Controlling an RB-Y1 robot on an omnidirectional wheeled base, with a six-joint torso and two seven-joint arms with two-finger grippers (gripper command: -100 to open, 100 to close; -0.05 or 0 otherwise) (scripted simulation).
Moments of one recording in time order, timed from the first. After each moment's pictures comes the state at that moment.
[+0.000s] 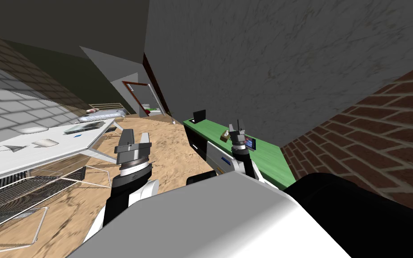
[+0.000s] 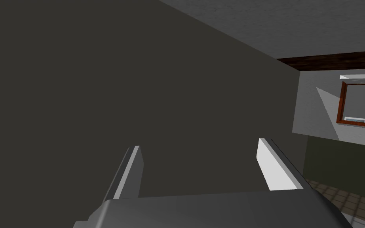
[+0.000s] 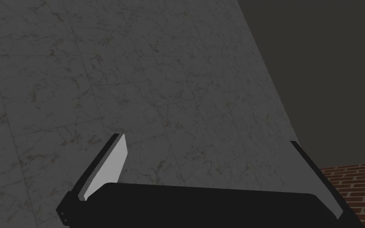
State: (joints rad) left arm 0.55 0.02 0.00 -2.38 -0.11 -0.48 -0.04; right arm 0.54 -0.02 -0.01 -2.36 0.12 -0.53 0.00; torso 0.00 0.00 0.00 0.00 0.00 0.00
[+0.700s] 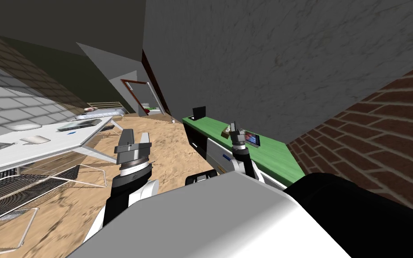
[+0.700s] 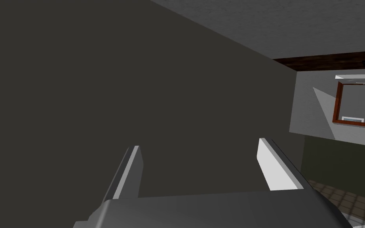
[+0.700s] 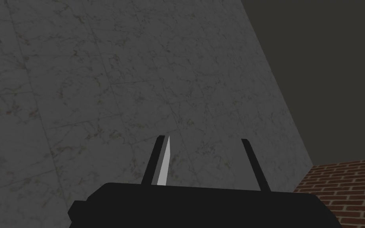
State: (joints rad) left arm 0.55 0.02 0.00 -2.38 -0.11 -0.48 -0.04; right arm 0.54 -0.02 -0.01 -2.36 0.12 -0.53 0.00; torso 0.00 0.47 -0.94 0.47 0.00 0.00
